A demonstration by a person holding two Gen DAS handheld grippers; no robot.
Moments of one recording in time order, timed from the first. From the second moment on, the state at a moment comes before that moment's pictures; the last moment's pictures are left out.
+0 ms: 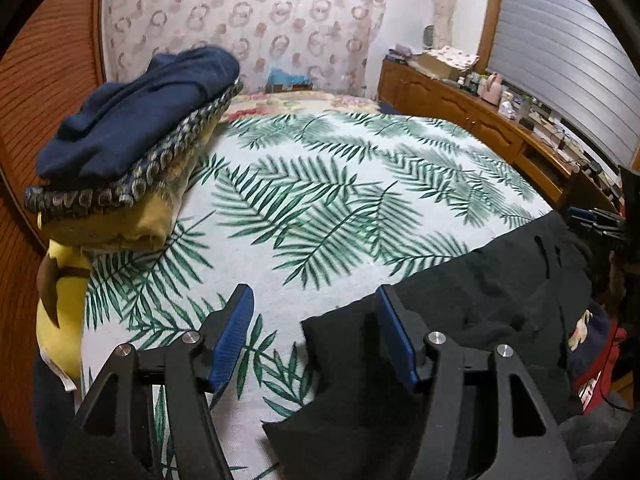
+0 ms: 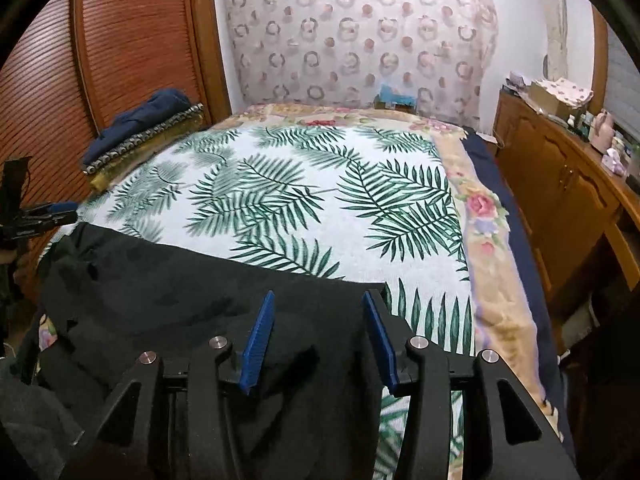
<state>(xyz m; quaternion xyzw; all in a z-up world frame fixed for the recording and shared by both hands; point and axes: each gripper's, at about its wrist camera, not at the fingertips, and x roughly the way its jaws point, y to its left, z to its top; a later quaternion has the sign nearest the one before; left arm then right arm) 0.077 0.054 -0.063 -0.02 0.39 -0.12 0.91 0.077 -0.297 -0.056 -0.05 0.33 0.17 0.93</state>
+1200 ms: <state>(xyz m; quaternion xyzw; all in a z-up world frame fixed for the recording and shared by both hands) 0.075 0.039 -0.087 -0.02 0.43 -0.16 0.89 0.129 -0.305 -0.084 -0.06 0.37 0.17 0.91</state>
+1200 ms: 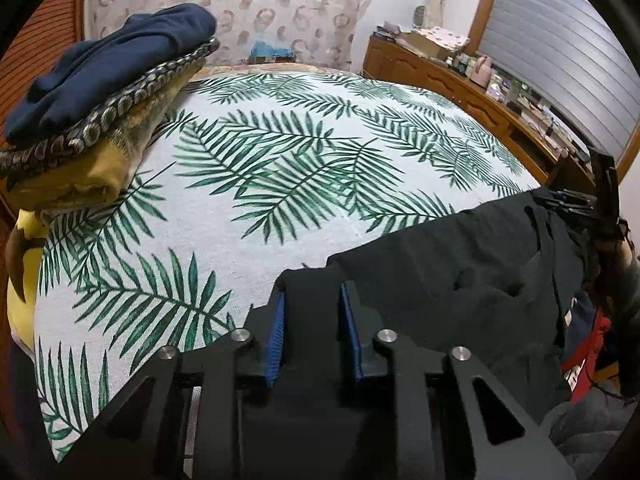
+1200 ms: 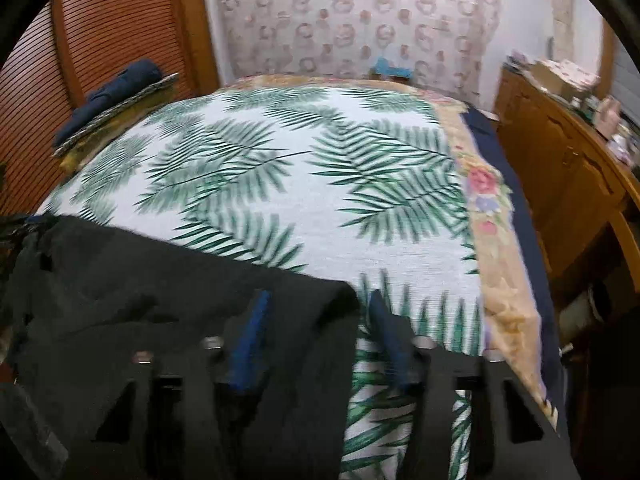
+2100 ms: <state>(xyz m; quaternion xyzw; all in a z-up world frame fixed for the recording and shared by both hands) -0.063 0.030 0.112 -0.02 0.16 -0.23 0.96 -0.066 -0.333 0.073 -0.02 0.13 0.23 0.97</state>
